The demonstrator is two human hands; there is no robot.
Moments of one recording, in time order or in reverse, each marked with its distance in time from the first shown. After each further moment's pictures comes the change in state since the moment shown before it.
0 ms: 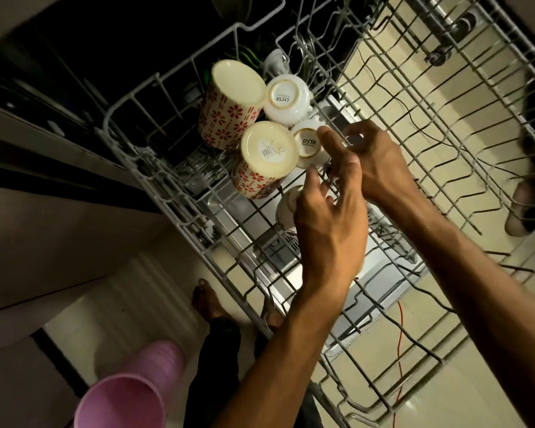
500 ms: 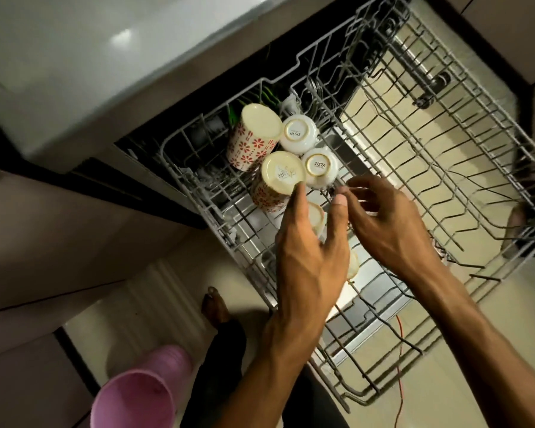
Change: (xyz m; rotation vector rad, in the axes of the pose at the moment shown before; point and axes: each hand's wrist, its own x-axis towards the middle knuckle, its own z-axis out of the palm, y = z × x) left_hand -0.054 0.037 -0.043 0.113 0.083 0.067; right_hand -0.091 -0.034 -0.031 -0.035 0.031 -0.124
